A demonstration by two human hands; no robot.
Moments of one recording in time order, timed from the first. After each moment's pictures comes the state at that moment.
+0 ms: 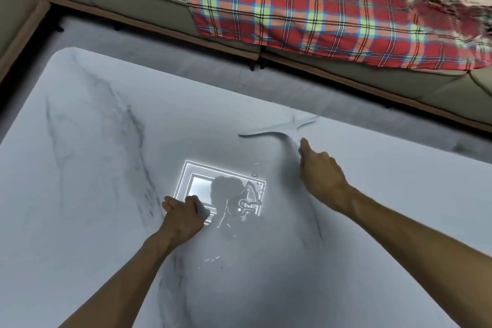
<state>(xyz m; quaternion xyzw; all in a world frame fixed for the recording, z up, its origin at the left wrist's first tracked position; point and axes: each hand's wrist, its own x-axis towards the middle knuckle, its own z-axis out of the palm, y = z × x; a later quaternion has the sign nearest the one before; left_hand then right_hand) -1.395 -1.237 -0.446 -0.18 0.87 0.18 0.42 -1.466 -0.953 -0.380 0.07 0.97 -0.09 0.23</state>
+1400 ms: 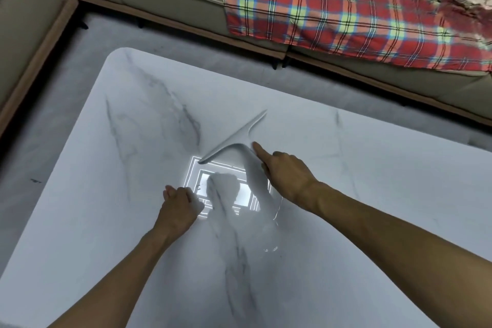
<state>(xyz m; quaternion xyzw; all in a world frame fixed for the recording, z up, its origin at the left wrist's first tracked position) -1.407 -1.397 -0.435 -0.17 0.89 0.24 0.35 -1.474 -1.155 -0.357 -0.10 0.94 -0.07 0.31</state>
